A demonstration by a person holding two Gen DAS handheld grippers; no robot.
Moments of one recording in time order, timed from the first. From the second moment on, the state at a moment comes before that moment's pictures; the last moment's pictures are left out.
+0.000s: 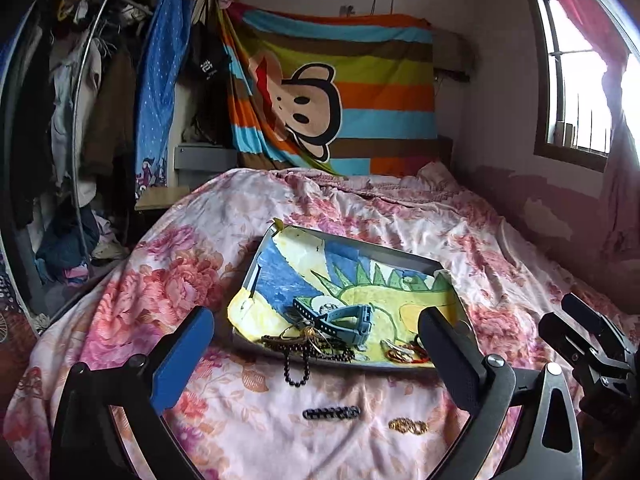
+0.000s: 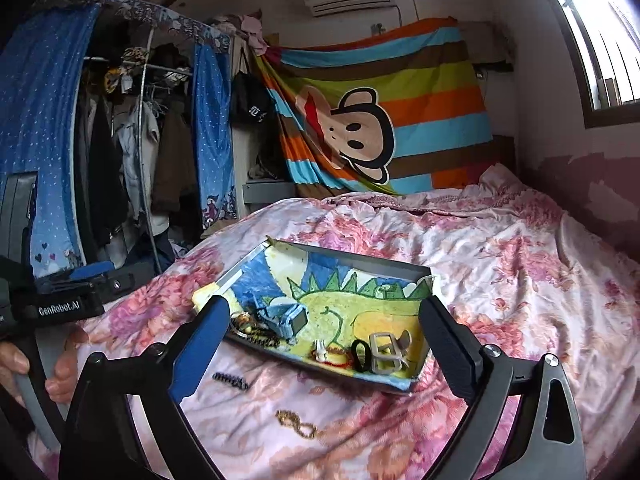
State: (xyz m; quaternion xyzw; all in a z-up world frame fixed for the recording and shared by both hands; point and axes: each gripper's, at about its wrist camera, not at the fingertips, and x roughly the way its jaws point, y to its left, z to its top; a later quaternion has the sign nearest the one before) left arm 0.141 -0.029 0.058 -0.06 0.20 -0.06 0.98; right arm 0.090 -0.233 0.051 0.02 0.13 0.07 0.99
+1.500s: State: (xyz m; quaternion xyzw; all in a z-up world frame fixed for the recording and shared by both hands) left arm 0.029 -0.007 -0.004 0.01 0.33 -0.03 0.94; right arm 0.034 -0.204 -0.021 0.00 0.32 0.11 0.94
